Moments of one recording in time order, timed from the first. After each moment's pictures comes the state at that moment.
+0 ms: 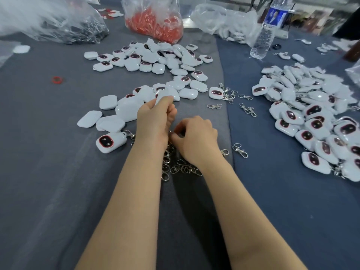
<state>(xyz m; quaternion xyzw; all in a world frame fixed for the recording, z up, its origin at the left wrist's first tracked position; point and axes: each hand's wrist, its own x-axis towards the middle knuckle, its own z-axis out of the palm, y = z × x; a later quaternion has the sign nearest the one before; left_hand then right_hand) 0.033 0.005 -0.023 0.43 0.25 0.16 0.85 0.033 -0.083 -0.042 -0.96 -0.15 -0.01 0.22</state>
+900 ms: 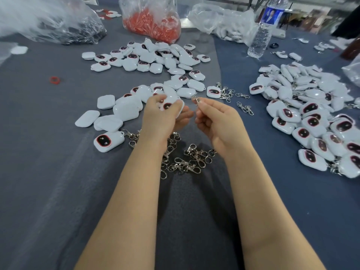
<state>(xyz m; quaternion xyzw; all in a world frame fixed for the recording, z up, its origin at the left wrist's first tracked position) 0.025 -0.005 -0.023 0.57 0.19 0.13 0.79 0.053 -0.121 -0.025 -0.63 -0.06 0.12 0.77</state>
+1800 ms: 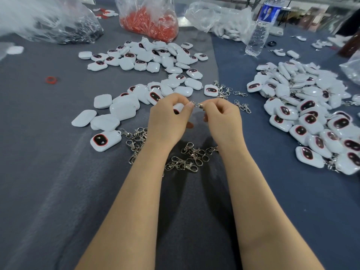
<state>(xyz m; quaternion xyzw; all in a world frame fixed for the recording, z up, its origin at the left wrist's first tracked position) 0.024 -0.013 -0.030 0.82 0.08 0.18 0.54 0.056 -0.124 -0.032 -0.80 -0.02 -0.07 0.59</state>
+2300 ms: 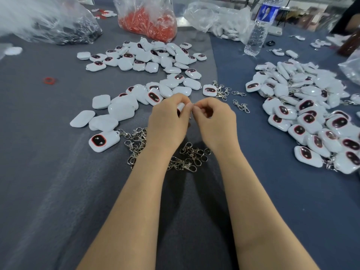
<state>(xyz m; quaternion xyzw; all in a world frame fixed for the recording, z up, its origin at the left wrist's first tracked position) 0.021 -0.018 -0.028 0.87 0.07 0.21 0.45 0.051 -0.121 -0.033 -0.86 -0.11 -0.12 0.48</state>
